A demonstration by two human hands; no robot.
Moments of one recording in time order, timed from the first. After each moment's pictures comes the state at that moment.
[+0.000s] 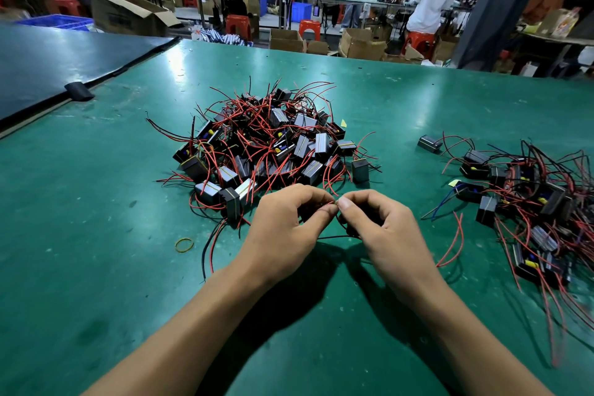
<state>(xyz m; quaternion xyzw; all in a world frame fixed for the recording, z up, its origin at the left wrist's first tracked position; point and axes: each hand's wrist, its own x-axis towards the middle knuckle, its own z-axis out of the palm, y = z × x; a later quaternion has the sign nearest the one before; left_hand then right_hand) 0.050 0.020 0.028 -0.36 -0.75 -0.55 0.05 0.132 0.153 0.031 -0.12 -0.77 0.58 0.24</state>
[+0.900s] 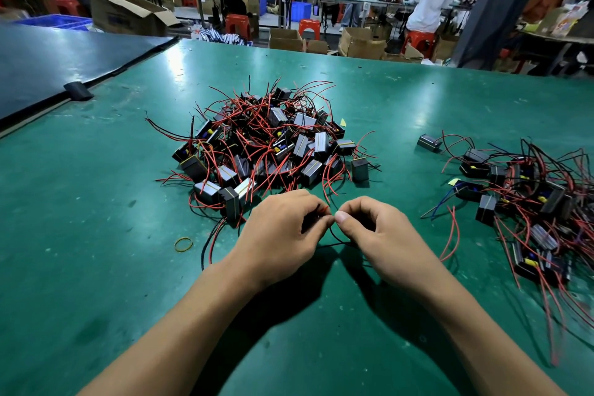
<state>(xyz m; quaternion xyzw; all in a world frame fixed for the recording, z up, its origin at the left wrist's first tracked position) 0.042 0.013 0.026 -0.45 -0.79 -0.40 0.10 0.131 0.163 0.032 -0.12 -0.85 0.48 0.14</state>
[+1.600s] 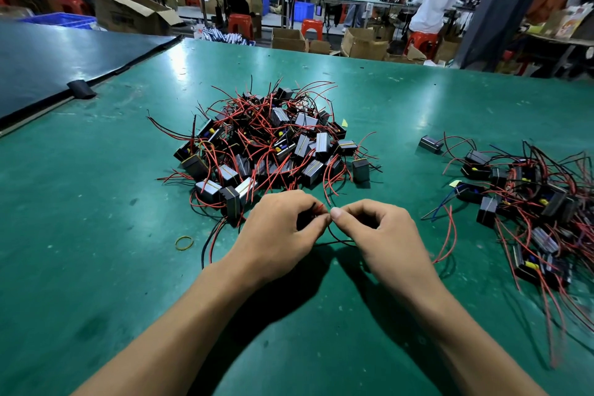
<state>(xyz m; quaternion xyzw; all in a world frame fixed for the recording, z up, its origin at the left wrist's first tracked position) 0.040 0.011 0.024 -0.42 -0.79 -0.44 0.07 0.133 0.153 0.032 -0.18 -0.83 0.48 0.21</state>
